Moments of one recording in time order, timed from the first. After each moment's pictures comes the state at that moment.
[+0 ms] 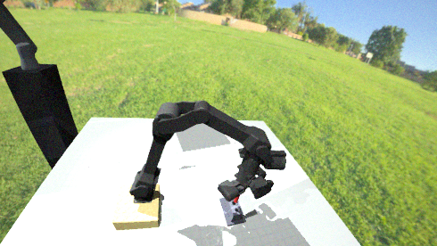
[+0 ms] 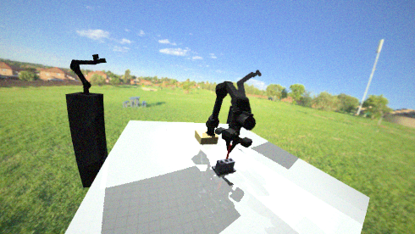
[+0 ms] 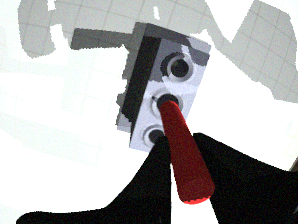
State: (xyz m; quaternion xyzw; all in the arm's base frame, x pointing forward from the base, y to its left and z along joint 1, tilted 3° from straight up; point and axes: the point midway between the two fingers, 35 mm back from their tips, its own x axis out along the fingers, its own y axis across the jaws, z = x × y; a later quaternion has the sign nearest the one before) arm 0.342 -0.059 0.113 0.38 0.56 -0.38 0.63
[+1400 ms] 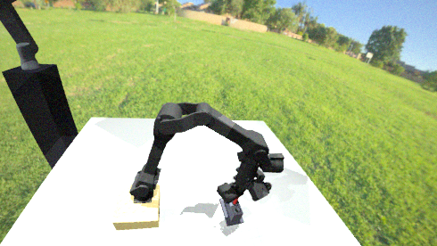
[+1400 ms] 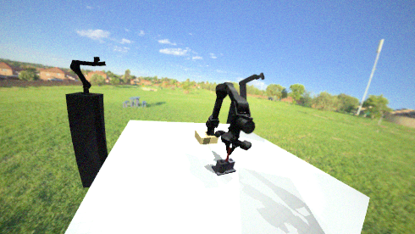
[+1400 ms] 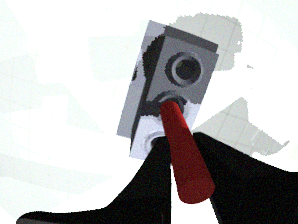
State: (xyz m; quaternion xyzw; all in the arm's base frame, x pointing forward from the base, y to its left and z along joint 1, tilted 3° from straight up) arm 0.344 -0.058 0.098 0.38 0.56 -0.38 0.63
